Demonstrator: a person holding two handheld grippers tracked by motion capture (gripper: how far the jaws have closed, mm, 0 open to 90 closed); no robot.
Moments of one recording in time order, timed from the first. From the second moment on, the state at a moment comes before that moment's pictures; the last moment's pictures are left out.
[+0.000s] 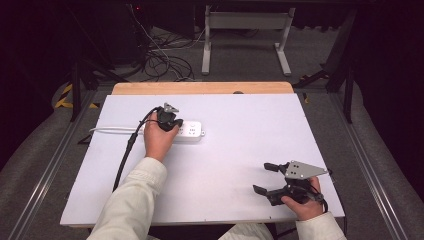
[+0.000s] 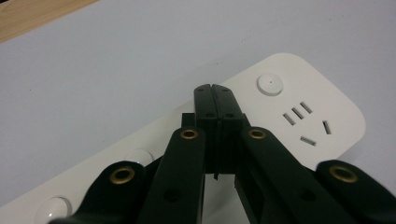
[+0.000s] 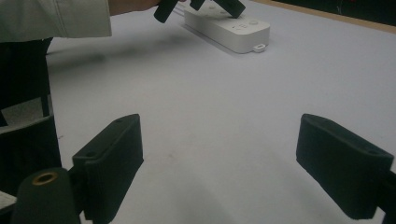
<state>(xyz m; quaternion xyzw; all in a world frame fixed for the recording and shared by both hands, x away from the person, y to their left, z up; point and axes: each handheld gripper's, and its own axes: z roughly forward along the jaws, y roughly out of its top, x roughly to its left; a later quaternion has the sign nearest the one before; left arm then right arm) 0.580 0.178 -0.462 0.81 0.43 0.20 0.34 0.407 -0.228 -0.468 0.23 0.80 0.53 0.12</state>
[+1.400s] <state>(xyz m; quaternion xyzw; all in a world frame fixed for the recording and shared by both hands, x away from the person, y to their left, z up) 0.575 0.157 -0.462 0.81 0.40 0.18 0.39 0.407 -0.227 -0.469 0.24 0.80 0.53 0.12</state>
